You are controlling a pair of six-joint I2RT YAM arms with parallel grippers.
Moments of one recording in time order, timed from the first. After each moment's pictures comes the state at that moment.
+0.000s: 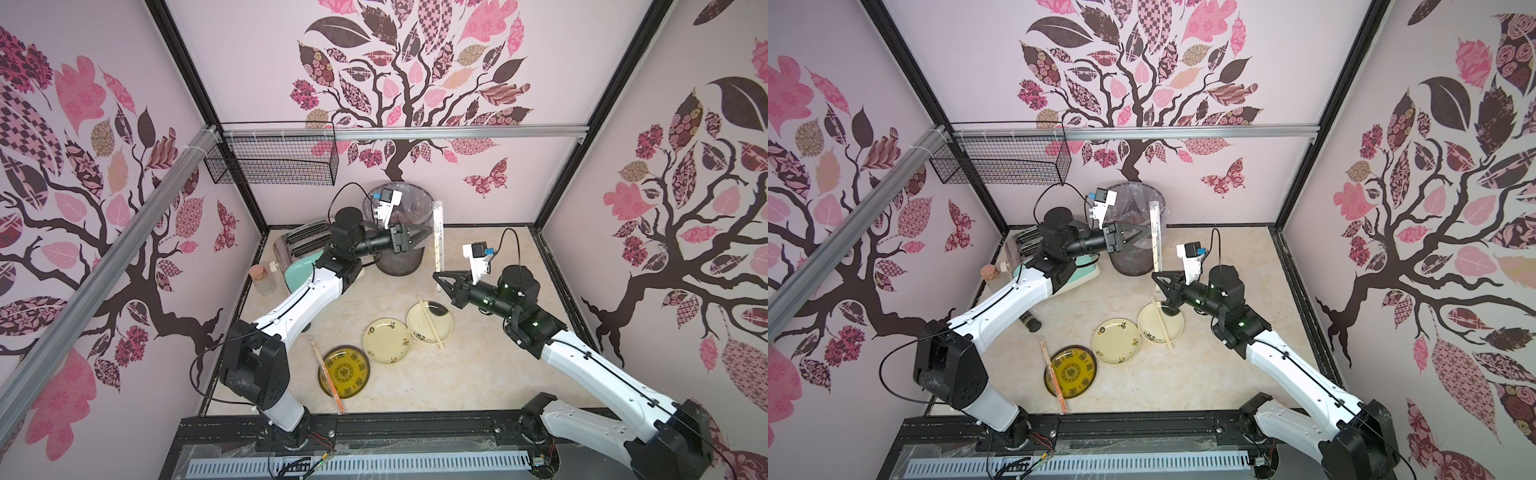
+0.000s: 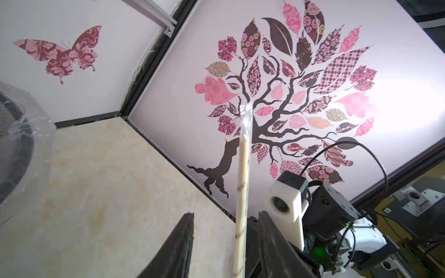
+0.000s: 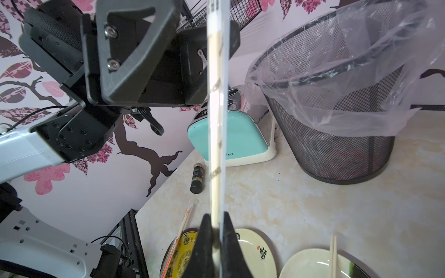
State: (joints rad) left arm -0.47 1.62 1.40 0.38 0.86 -0.78; right arm 0.53 1.04 0.79 0.17 -0.42 0.48
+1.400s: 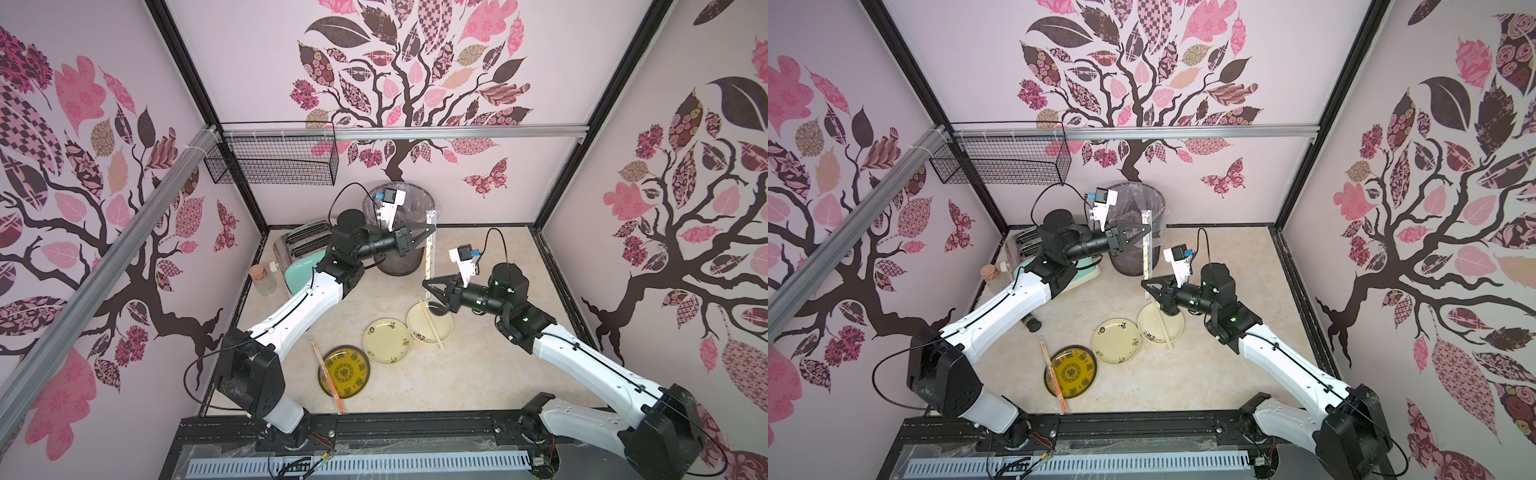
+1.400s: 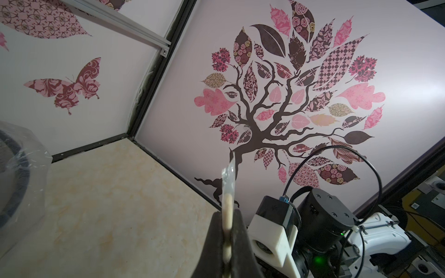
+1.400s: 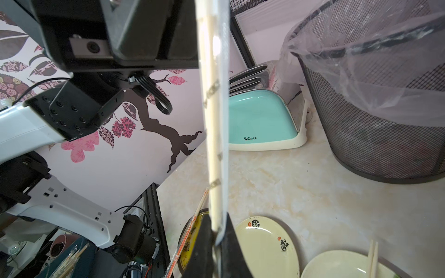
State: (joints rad) left arm -0.53 1.56 1.35 0.34 0.75 -0.64; right arm 0.54 1.11 0.81 0.18 -0.55 0.47
